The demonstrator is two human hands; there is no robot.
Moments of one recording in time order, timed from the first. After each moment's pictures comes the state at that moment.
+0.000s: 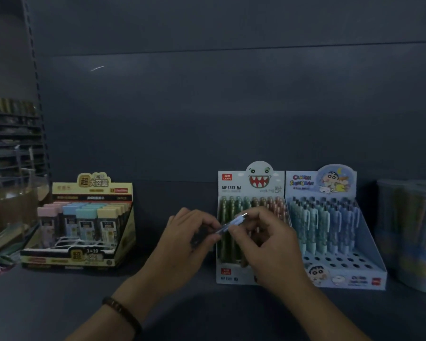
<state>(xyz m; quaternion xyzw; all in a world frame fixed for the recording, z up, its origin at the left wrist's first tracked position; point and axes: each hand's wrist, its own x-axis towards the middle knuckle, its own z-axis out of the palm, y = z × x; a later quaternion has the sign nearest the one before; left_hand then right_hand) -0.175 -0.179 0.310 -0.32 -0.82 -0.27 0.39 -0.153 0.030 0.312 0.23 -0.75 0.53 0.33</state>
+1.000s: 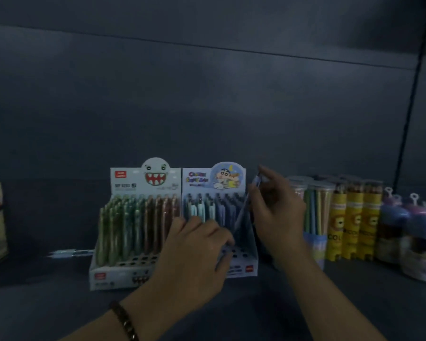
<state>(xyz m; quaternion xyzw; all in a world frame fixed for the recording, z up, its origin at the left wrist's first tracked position) -0.138 0.048 0.307 -0.36 -0.85 -0.14 0.36 -0.146 0.241 0.350 0.11 -0.71 0.41 0.57</state>
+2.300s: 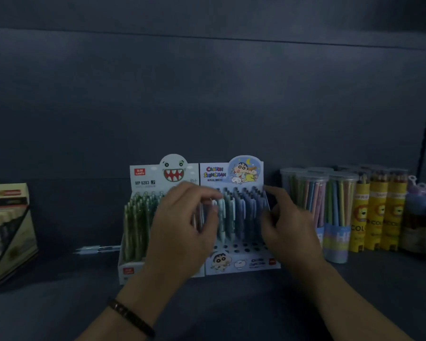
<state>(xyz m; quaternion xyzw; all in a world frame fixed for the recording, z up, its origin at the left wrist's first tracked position) -0.142 0.008 0.337 -0.34 -0.71 -0.36 0.51 -0.134 0.229 0.319 0.05 -0.84 0.27 0.46</state>
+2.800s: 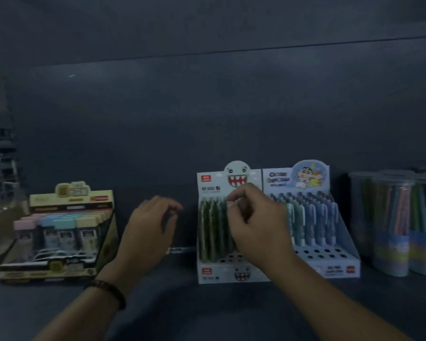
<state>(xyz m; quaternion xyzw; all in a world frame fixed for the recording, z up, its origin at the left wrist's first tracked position) -0.215 -0.192 0.321 -0.23 -0.83 -0.19 0.48 -0.150 0.048 0.347 0.20 -0.76 0.41 0.46</state>
